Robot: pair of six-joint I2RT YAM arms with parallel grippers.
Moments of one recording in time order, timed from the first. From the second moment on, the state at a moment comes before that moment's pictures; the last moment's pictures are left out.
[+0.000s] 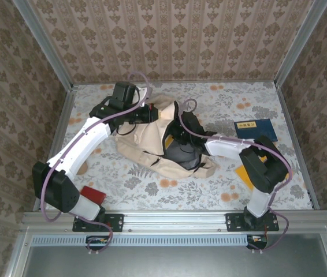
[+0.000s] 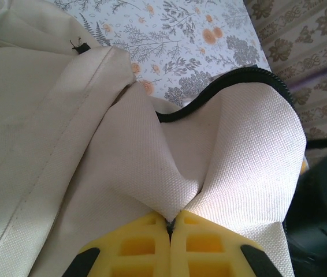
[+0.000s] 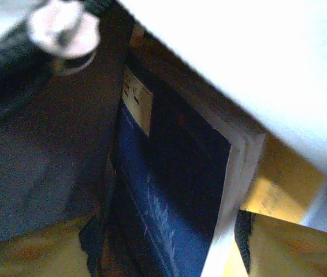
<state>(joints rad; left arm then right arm) -0.52 1.49 1.40 -0.63 0.42 -0.43 0.62 1.74 1.00 0.17 -0.06 1.06</state>
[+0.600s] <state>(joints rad) -0.41 1.46 1.33 -0.67 0.42 -0.41 0.21 1.14 0.76 -0.23 -0.06 0.84</state>
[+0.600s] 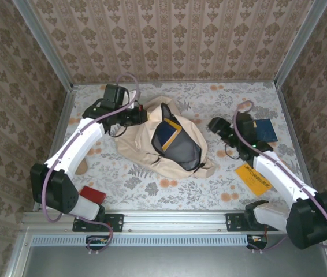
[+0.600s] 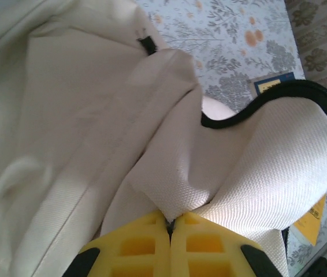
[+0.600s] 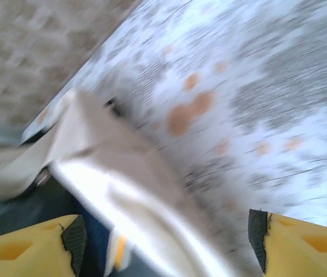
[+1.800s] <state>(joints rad) -0.47 1.37 1.28 -0.69 0.33 -0.48 -0.13 1.91 1.28 -0.64 -0.04 0.58</state>
